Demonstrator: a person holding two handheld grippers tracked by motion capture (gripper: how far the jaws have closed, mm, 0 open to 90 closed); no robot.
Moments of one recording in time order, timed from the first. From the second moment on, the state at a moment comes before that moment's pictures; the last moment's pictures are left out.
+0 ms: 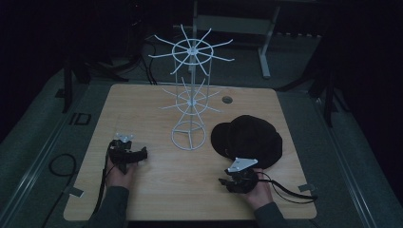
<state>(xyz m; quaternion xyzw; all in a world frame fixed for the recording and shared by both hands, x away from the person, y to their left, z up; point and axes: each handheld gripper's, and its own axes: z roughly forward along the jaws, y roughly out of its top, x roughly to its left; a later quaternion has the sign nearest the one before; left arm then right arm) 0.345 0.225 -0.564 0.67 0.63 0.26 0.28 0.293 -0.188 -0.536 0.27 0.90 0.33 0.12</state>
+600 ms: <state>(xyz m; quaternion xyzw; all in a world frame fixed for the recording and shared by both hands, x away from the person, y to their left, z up) 0.345 0.225 -0.564 0.68 0.63 0.25 0.28 0.343 -0.208 -0.505 0.29 0.90 0.26 0.18</state>
